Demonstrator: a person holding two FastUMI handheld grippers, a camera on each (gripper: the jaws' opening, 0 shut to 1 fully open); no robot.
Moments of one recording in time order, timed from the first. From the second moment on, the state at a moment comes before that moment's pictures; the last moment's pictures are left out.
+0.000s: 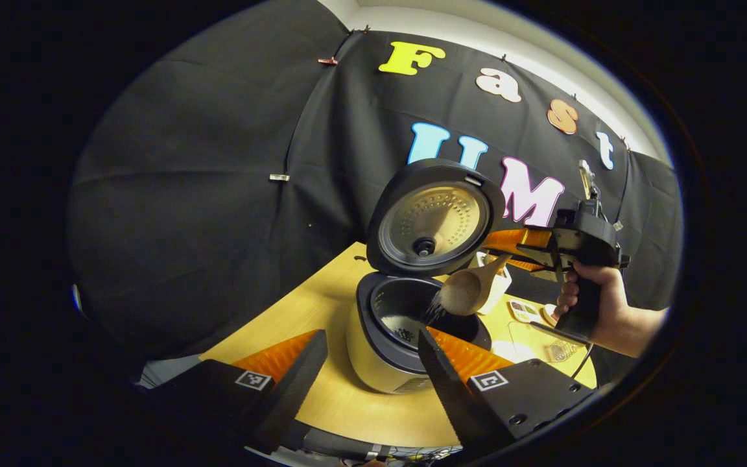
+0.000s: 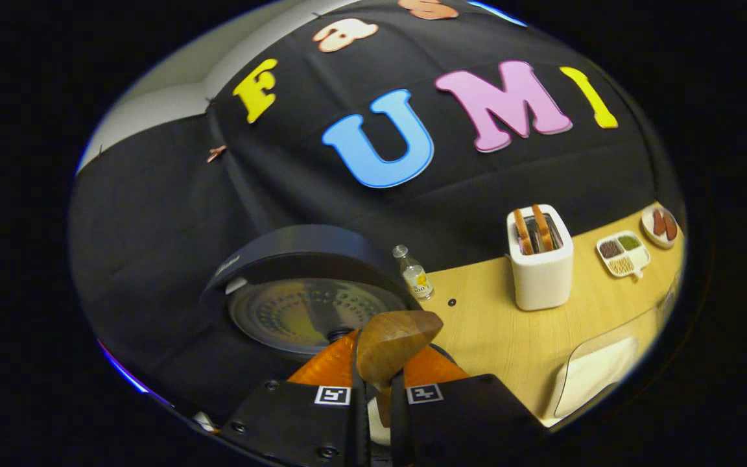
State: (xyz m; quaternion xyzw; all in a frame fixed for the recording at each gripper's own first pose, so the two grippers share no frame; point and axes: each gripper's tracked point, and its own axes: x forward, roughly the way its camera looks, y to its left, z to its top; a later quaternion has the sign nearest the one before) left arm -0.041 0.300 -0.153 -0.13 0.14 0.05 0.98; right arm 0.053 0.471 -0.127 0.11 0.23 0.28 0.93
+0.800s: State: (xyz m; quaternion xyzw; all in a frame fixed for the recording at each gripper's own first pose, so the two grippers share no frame) left arm -0.071 0.312 -0.163 -0.13 0.14 0.08 0.98; right arm 0.002 0.526 -0.151 -0.14 0.10 0.43 0.88
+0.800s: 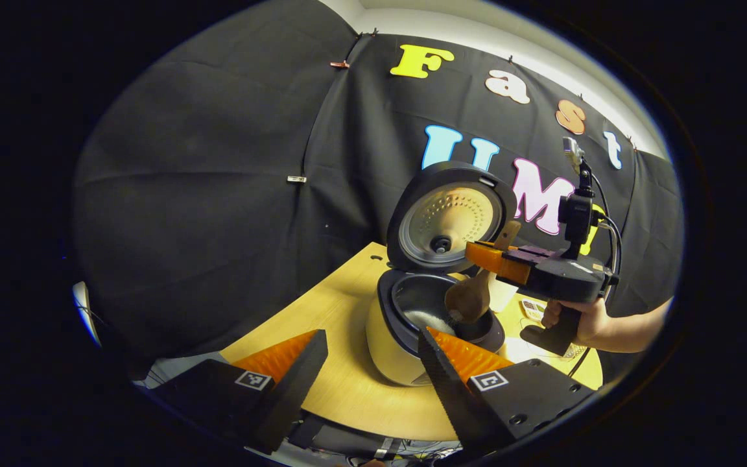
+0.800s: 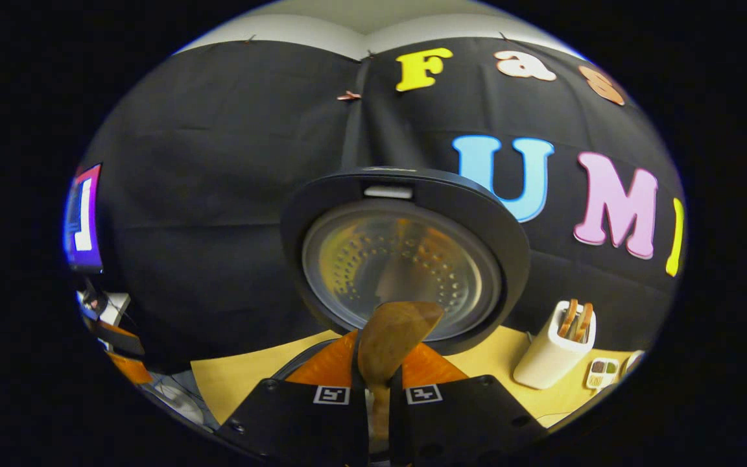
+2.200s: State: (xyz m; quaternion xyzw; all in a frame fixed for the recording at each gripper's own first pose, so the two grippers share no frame) left arm -0.002 0.100 -0.112 -0.18 0.10 -0.03 0.98; right arm 0.126 0.138 -0.039 0.16 0.11 0.10 0.98
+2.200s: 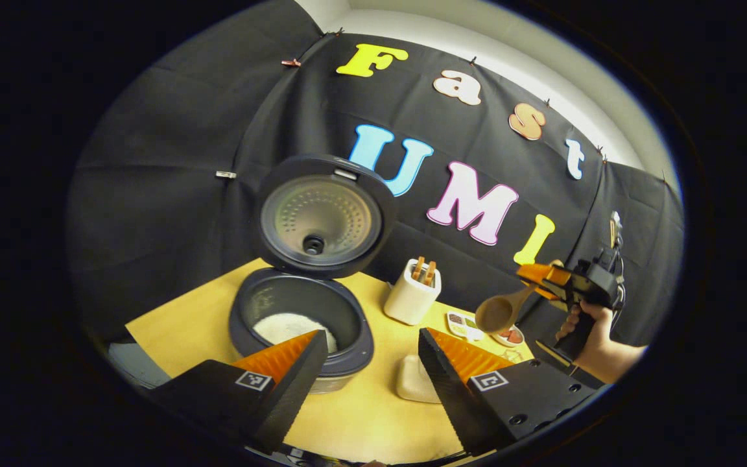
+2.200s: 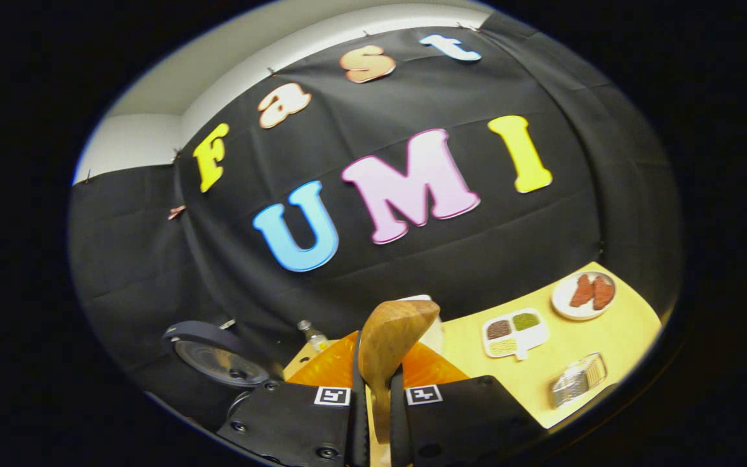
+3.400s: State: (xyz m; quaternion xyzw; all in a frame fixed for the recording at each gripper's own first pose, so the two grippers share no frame) left arm 0.041 0.072 -0.068 -0.10 0.08 0.14 0.98; right arm 0.181 -0.104 -0.216 0.18 0.24 -0.06 0.95
